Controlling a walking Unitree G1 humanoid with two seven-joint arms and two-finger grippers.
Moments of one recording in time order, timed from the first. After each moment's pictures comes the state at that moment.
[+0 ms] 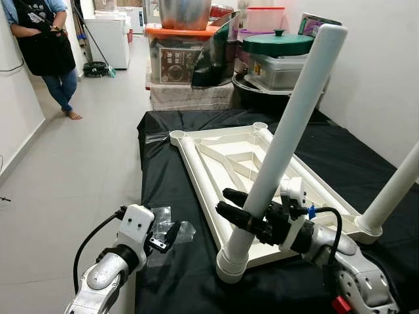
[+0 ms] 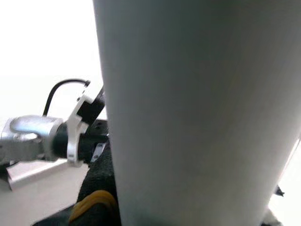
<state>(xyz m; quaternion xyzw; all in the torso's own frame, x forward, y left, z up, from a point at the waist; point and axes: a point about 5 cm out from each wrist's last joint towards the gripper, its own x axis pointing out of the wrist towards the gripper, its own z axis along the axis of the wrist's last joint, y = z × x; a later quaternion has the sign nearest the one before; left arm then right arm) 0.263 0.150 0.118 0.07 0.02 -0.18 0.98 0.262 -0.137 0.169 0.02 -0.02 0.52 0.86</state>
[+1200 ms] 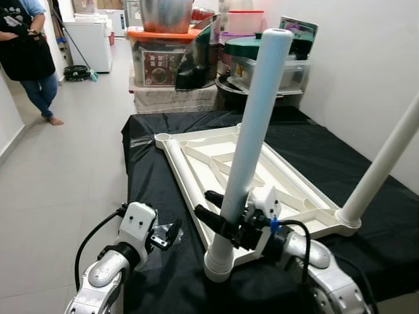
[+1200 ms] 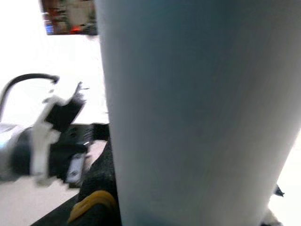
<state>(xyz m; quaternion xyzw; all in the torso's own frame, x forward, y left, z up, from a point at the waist) 0.264 0.149 0.119 0.07 0.01 -0.18 0.98 0.258 -0.100 0.165 0.01 -0.01 0.41 0.91</state>
